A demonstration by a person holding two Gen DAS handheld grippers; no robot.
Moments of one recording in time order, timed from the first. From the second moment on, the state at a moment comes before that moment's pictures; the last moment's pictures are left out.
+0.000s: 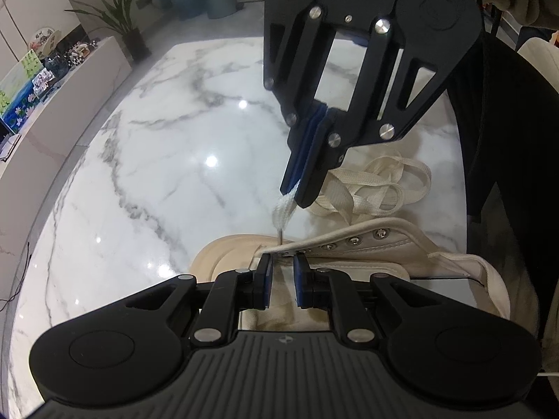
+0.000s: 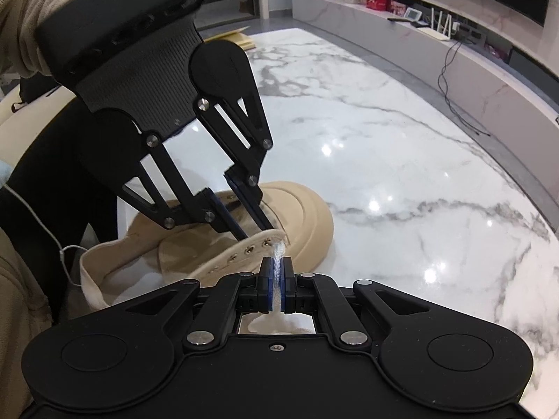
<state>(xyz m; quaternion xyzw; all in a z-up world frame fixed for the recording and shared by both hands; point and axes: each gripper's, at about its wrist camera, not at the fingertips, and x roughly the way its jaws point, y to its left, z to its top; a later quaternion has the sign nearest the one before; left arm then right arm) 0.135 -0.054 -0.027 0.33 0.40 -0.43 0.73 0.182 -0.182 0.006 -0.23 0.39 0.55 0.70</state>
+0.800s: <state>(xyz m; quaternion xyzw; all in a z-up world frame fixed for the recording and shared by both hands) 0.135 -0.052 -0.023 0.33 0.42 -0.42 0.74 0.178 -0.171 0.012 -0.24 0.38 0.55 0.71</state>
